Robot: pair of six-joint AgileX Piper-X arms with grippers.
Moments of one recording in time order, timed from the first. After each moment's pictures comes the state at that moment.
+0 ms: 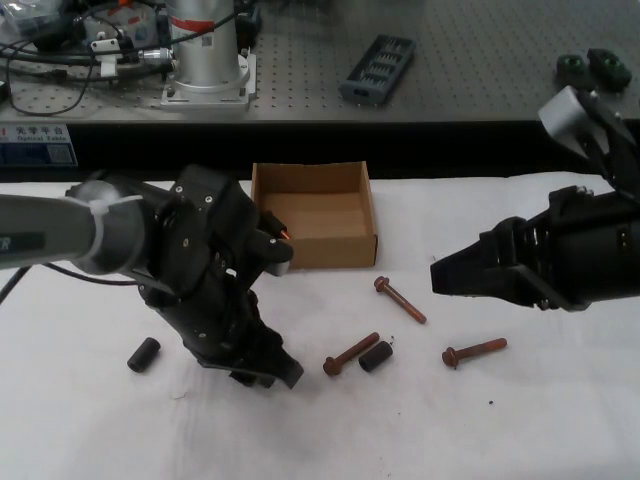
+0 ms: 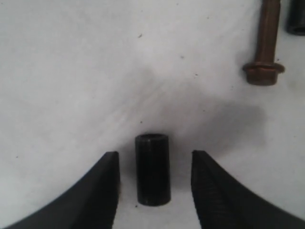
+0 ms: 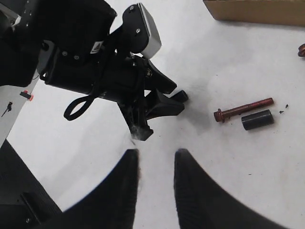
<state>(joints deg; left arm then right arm) -27.2 106.0 -64.5 36.0 10.0 9.0 31.4 66.9 -46.7 27.1 -29.0 20.6</state>
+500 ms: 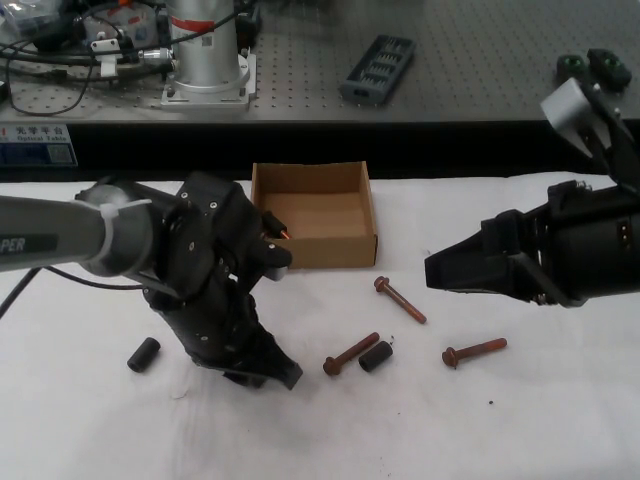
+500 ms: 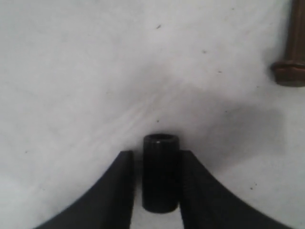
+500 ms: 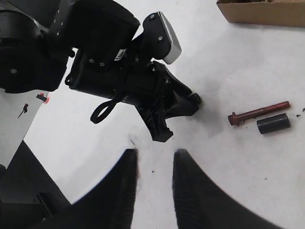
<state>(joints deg) -27.3 107.9 -65.2 36.5 7.9 7.3 31.4 66.9 -46.7 25.9 -31.4 23.3</state>
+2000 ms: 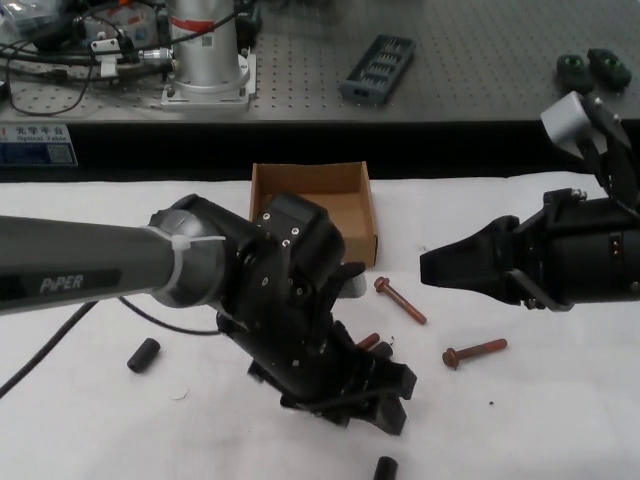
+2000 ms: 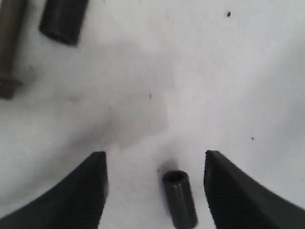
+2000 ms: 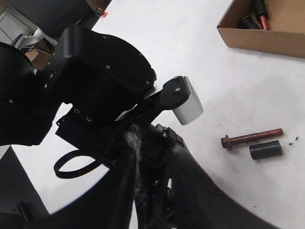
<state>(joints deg) -37.7 106.8 -65.8 34.3 28.8 -15.2 31.4 66.9 -42.6 16.9 -30.5 22.0</state>
